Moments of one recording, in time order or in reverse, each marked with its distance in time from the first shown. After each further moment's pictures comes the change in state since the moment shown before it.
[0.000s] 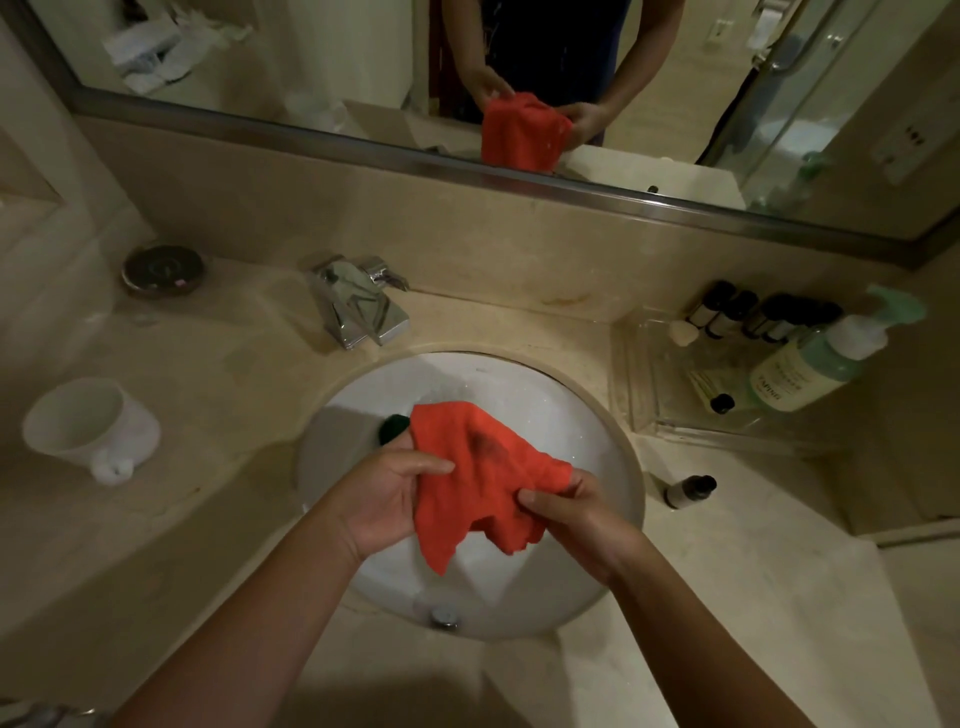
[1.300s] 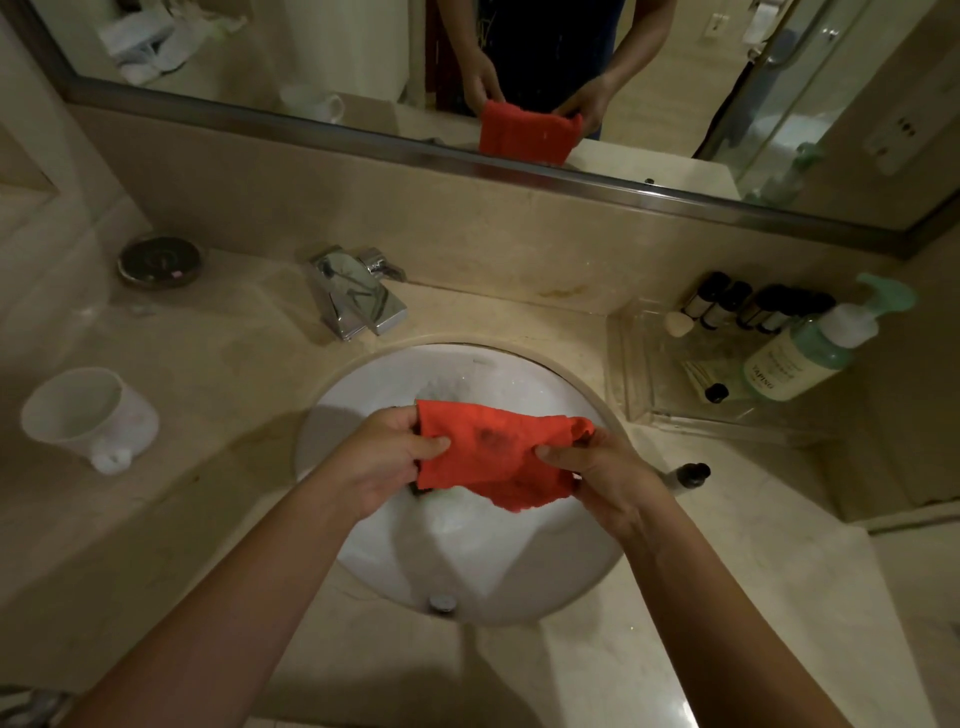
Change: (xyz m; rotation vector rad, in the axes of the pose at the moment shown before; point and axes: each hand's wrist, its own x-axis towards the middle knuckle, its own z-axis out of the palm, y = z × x) left_hand 0.007 0.012 0.003 0.443 0.256 0.031; right_hand -0.005 -0.053 0.007 -0.028 0.346 0.203
